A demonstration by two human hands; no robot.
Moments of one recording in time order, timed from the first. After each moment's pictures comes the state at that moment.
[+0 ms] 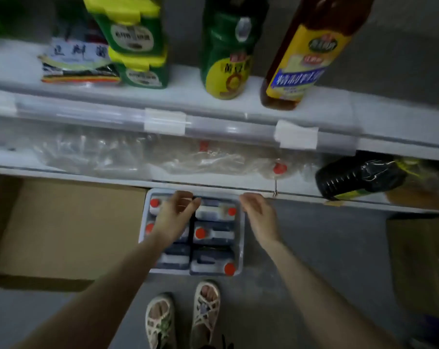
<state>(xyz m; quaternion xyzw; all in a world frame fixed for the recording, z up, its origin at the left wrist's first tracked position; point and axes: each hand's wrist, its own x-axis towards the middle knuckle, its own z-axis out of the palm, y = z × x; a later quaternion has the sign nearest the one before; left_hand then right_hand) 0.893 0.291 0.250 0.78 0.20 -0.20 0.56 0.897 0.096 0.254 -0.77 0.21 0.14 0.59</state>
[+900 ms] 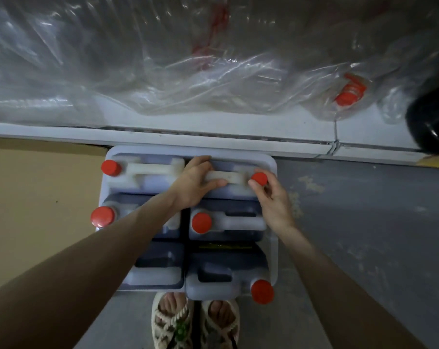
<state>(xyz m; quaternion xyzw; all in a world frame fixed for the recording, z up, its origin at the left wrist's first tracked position) 0.932 0.262 -0.084 0.86 -0.01 -0.29 0.41 0.886 0.068 -0.084 -0.79 0.19 0.16 0.56</state>
